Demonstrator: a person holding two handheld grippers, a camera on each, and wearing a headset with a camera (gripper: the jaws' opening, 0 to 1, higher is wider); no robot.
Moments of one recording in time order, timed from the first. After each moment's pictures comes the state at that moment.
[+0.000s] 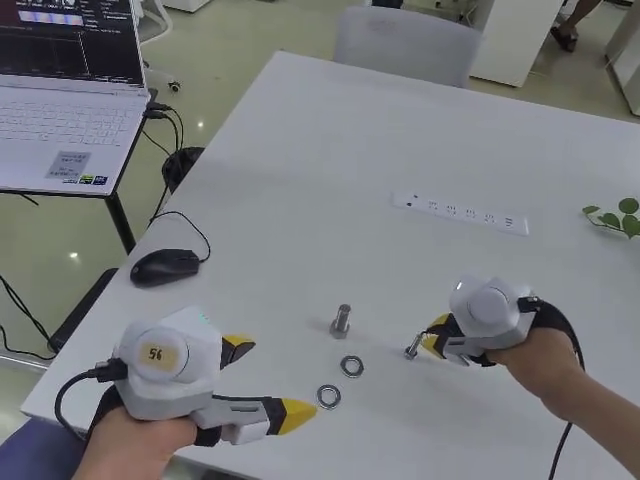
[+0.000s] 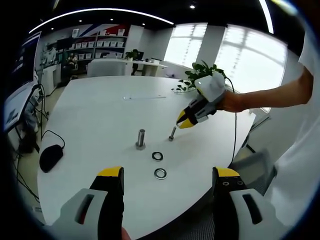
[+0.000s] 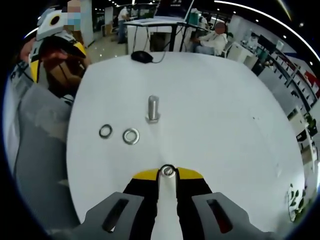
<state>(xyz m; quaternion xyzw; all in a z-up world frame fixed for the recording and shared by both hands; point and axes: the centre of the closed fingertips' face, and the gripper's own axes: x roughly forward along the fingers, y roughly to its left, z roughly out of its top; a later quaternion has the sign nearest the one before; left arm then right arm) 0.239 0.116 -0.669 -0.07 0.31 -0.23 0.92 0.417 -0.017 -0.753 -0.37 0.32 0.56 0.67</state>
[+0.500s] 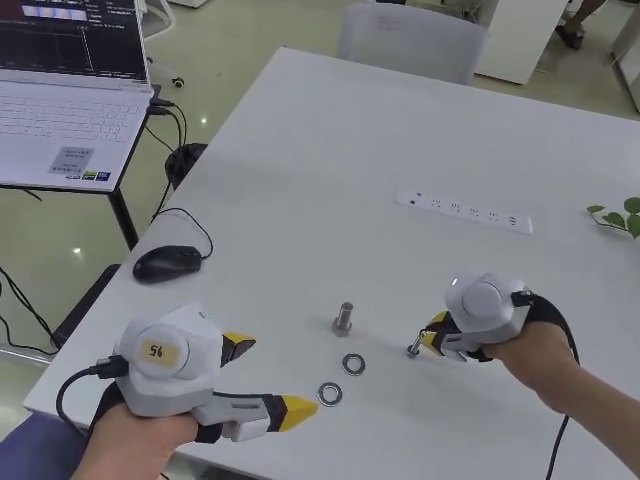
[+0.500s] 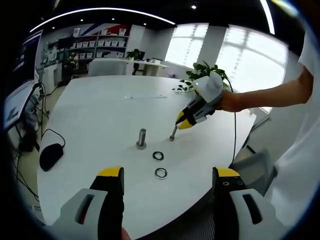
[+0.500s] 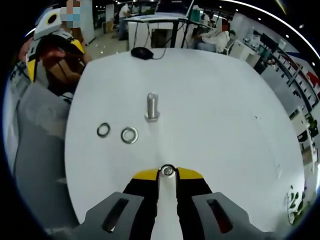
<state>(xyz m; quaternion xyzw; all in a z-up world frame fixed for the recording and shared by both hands) 0.240 0.117 -0.671 -0.07 0.31 -0.23 0.92 0.420 -0.014 -0.759 -0.38 0.33 0.56 0.66</state>
